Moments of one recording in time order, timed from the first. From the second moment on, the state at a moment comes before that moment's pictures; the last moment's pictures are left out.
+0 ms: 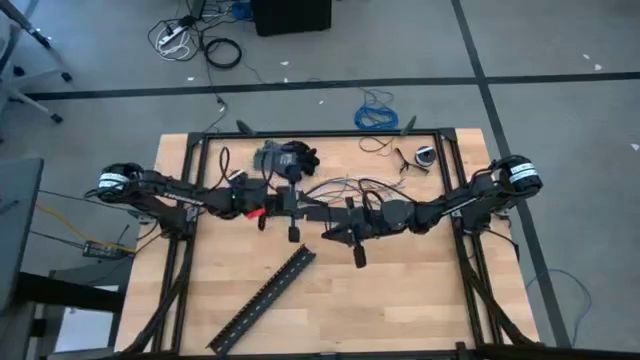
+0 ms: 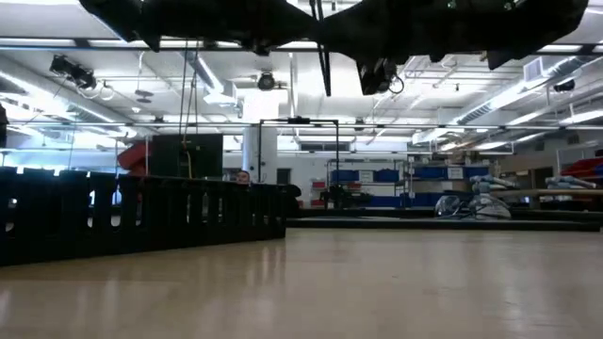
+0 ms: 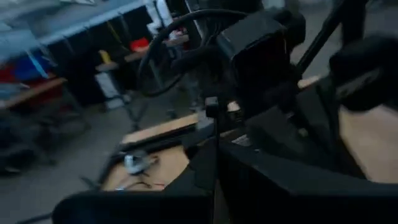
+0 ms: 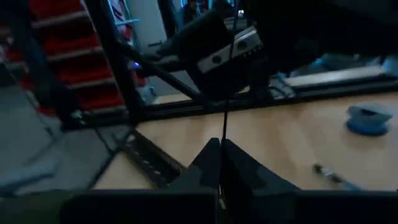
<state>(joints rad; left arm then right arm) -0.05 1.42 0.74 0.65 -0.13 0.39 0.20 1.56 0.69 0.84 0.08 0.23</state>
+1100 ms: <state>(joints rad) -0.22 1.42 0.79 0.50 -0.53 0.76 0.17 1.66 0.69 0.97 0.04 0.38</state>
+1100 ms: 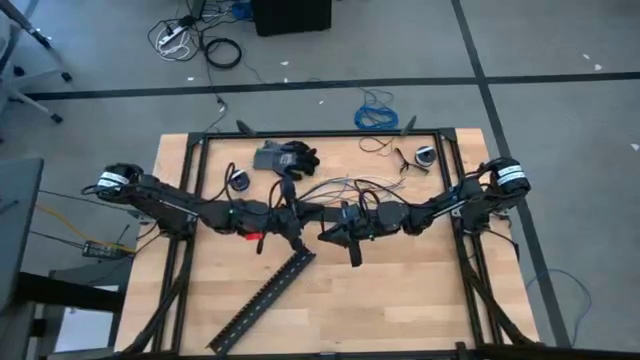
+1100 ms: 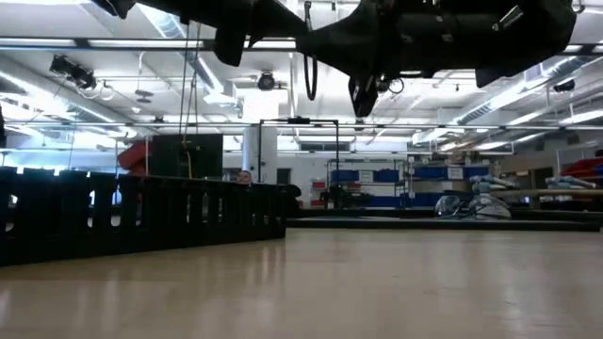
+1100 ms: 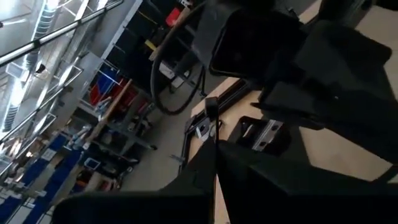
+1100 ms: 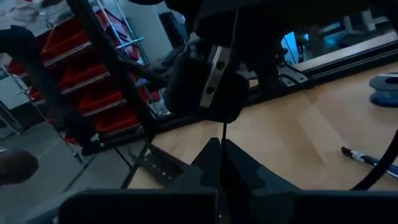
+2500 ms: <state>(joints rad) -0.25 1.42 0.79 0.49 -0.62 0.83 0.12 1.66 0.69 0.99 -0.02 0.37</state>
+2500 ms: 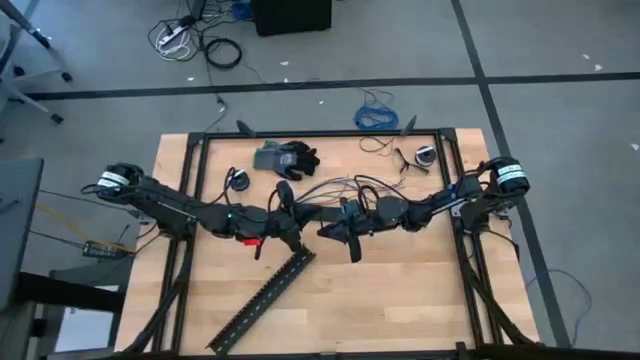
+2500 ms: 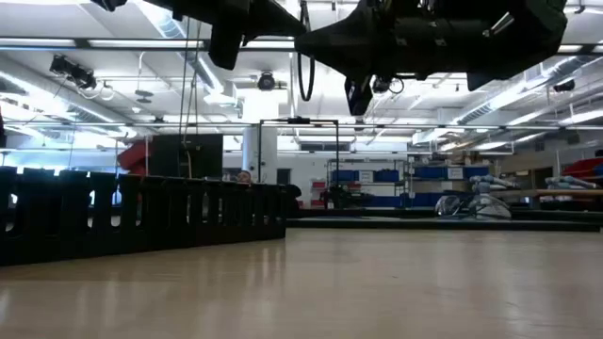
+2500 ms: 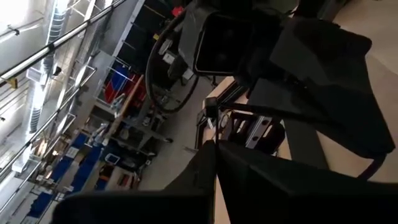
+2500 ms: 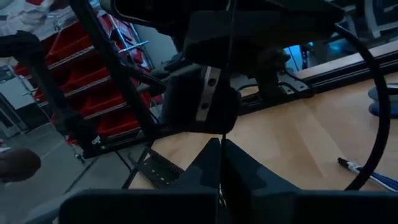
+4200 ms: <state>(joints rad) -0.25 1.51 0.79 0.49 -0.62 0.84 0.10 1.66 0.69 1.04 -0.03 0.47</state>
